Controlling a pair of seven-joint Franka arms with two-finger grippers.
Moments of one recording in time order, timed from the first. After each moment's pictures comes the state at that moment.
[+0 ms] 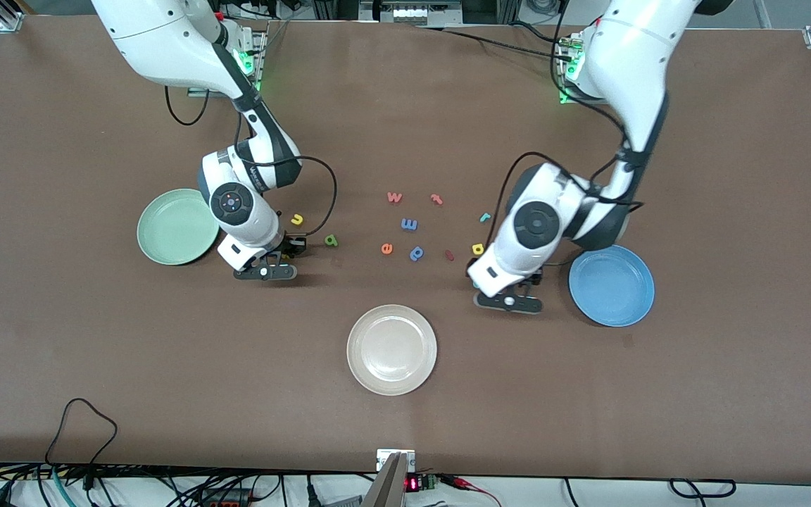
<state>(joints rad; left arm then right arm) -0.46 0.69 -0.04 -1.60 0.02 2.27 -0.38 0.42 0.54 -0.02 -1.98 -0.01 2.45 0.36</state>
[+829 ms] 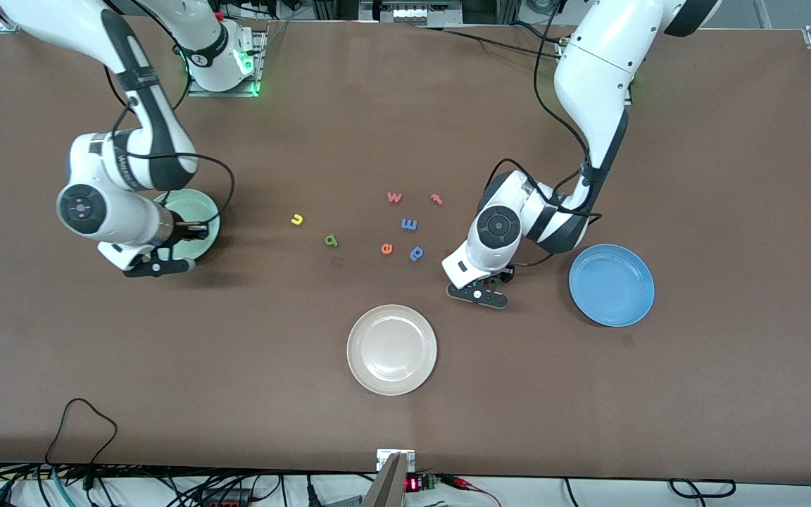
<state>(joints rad) -0.51 0.77 -0.04 -1.59 0.02 2.30 -0.34 0.10 0.33 -0.03 -2.04 -0.01 2.12 -0.04</state>
